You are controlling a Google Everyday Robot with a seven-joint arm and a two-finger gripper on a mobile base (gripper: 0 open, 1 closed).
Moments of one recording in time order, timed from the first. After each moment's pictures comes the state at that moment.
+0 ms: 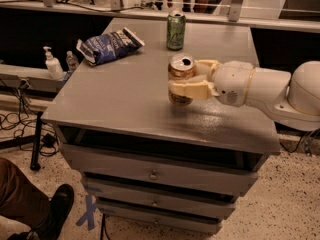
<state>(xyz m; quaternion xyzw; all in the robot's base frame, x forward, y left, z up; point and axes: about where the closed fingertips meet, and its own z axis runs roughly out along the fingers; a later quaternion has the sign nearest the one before) 0.554 -0.062 0.923 -0.41 0.62 0.31 0.59</state>
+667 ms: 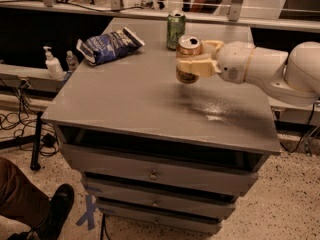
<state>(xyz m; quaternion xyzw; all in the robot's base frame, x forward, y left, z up) 0.625 -0.089 0.935 -0.40 0.63 0.28 0.61</state>
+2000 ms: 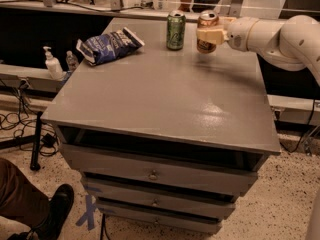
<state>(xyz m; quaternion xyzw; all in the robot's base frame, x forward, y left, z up) 0.794 -0.168 0.930 -0.32 0.68 0.20 0.63</state>
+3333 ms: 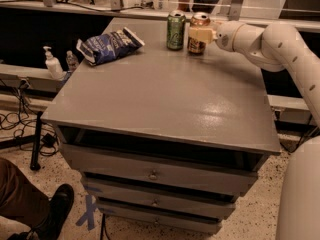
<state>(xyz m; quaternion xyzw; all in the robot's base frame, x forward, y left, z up) 0.840 -0.153 0.905 -0.26 0.69 0.25 0.62</state>
